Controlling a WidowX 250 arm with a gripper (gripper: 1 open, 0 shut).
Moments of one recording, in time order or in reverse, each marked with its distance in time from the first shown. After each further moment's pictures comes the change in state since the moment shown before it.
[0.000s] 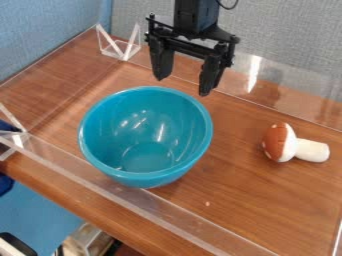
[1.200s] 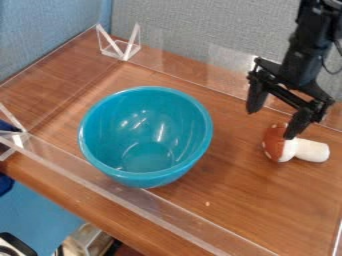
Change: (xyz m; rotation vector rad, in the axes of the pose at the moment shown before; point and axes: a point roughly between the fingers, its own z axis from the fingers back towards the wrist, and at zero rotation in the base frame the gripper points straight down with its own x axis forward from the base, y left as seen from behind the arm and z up) arm 0.064 -0.102 -0.062 0.118 0.055 -0.312
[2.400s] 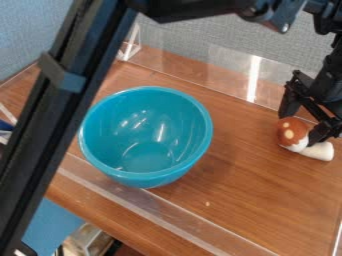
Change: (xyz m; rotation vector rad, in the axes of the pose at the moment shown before) arm 0.057 -0.011 -0.028 0.076 -0.051 -0.237
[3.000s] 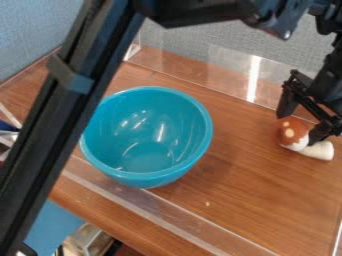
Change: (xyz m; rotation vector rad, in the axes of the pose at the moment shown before) arm -0.002 0.009 0.001 -0.005 0.046 0.096
